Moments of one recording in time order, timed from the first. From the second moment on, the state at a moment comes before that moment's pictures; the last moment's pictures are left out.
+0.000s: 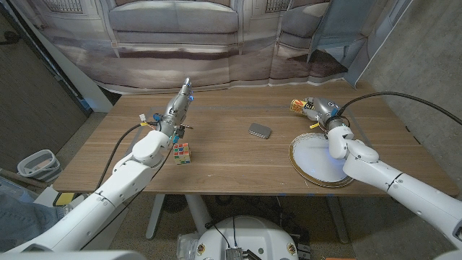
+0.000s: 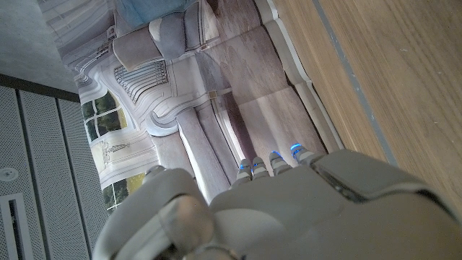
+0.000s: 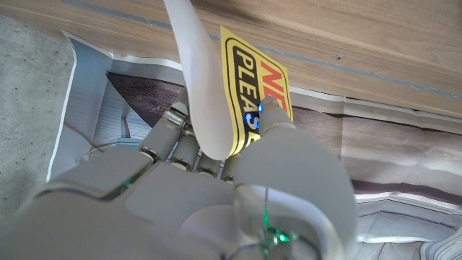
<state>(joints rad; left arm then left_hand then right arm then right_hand) 1.04 0.67 0.31 -1.74 -0.56 -0.16 0.18 0.36 0.09 -0.25 0.09 0.41 -0.15 0.01 0.20 0.18 -0.17 0.00 0.20 0.18 -0.17 0.01 0.19 0.18 -0.17 -0.03 0.20 0.18 -0.85 -0.82 -0.60 -1.71 -0.47 -0.42 -0.36 0.91 0.13 0.23 -0.14 0.21 0.57 -0.10 0.24 0.19 0.61 -0.05 0.31 0.19 0.60 -0.06 0.23 0.21 0.78 -0.08 0.29 0.19</state>
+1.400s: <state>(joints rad) 1.04 0.67 0.32 -1.76 -0.55 -0.15 0.18 0.37 0.10 -0.26 0.10 0.41 -0.15 0.01 0.20 0.18 -0.17 0.00 0.20 0.18 -0.17 0.01 0.19 0.18 -0.17 -0.03 0.20 0.18 -1.02 -0.91 -0.48 -1.84 -0.48 -0.30 -0.42 0.92 0.12 0.24 -0.14 0.20 0.58 -0.11 0.23 0.19 0.63 -0.08 0.30 0.19 0.60 -0.06 0.22 0.21 0.77 -0.08 0.27 0.19</state>
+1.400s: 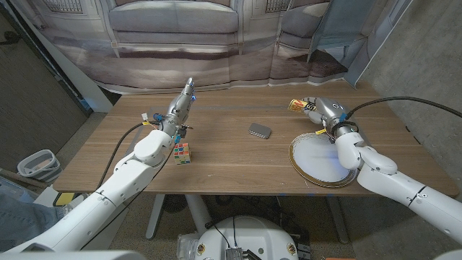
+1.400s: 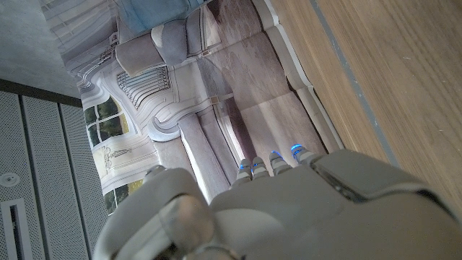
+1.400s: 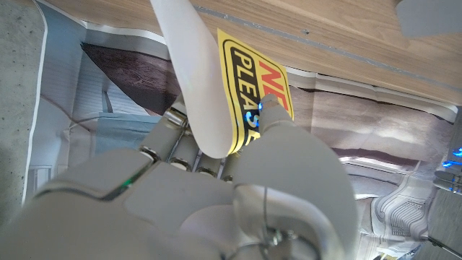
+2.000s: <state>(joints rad) 1.05 0.67 0.32 -1.77 -0.55 -0.14 0.20 0.37 0.10 -0.27 0.10 0.41 -0.15 0.01 0.20 0.18 -0.17 0.00 0.20 0.18 -0.17 0.01 0.19 0.18 -0.17 -0.03 0.20 0.18 -1.10 -0.94 -0.42 -1.89 -0.49 -0.25 -0.45 0.92 0.12 0.23 -0.14 0.20 0.59 -0.12 0.23 0.19 0.63 -0.09 0.30 0.19 0.60 -0.06 0.21 0.21 0.77 -0.08 0.27 0.19</state>
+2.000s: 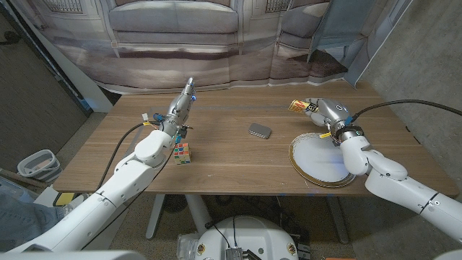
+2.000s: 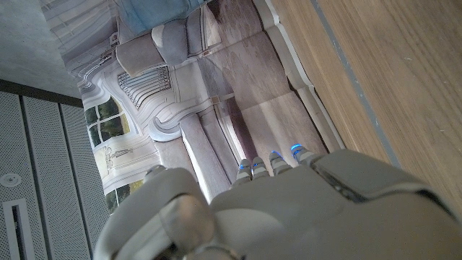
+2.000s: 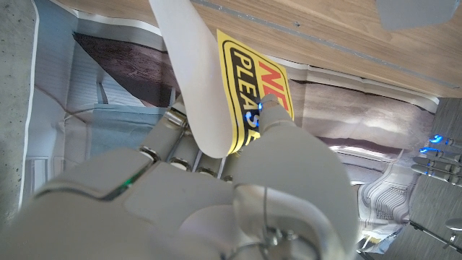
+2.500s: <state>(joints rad) 1.04 0.67 0.32 -1.77 -0.55 -0.14 0.19 0.37 0.10 -0.26 0.10 0.41 -0.15 0.01 0.20 0.18 -0.17 0.00 0.20 0.18 -0.17 0.01 0.19 0.18 -0.17 -0.03 0.20 0.18 -1.18 -0.95 -0.37 -1.93 -0.50 -0.24 -0.48 0.92 0.12 0.24 -0.14 0.20 0.59 -0.12 0.23 0.19 0.63 -0.09 0.30 0.19 0.60 -0.06 0.21 0.22 0.76 -0.08 0.27 0.19</state>
